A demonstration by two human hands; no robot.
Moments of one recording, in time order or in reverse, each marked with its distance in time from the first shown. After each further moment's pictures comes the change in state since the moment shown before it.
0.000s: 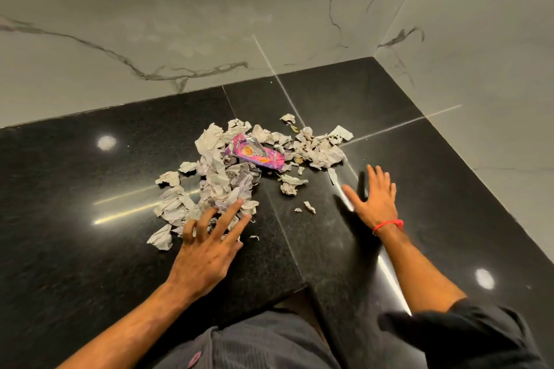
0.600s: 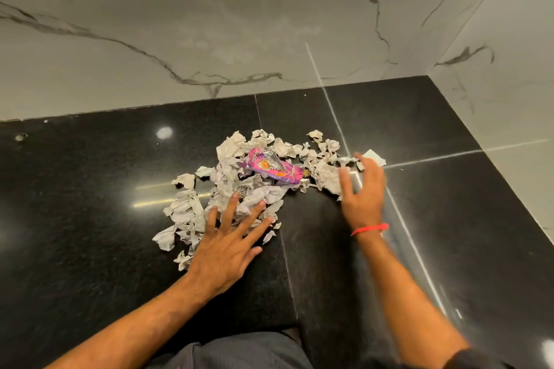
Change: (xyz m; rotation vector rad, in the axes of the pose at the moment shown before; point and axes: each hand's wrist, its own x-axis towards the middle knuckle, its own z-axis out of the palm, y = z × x) left_hand 0.048 0.033 -0.005 0.148 -0.155 -0.105; right_hand 0.044 -0.102 0.006 0.541 0.295 -0.337
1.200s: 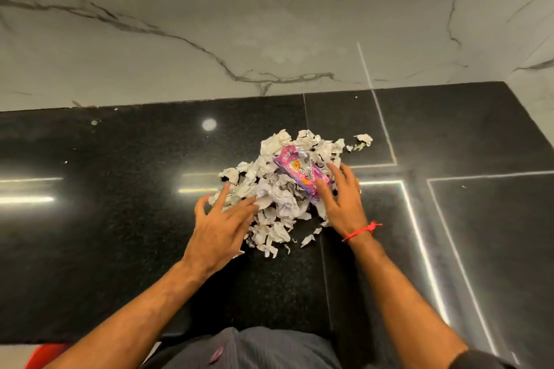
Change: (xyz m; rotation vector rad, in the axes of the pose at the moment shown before) left_hand -0.027 -0.070 -0.008 -0.312 0.143 -0.278; right_hand -0.025 -0.037 0.086 0.011 -0.571 0.036
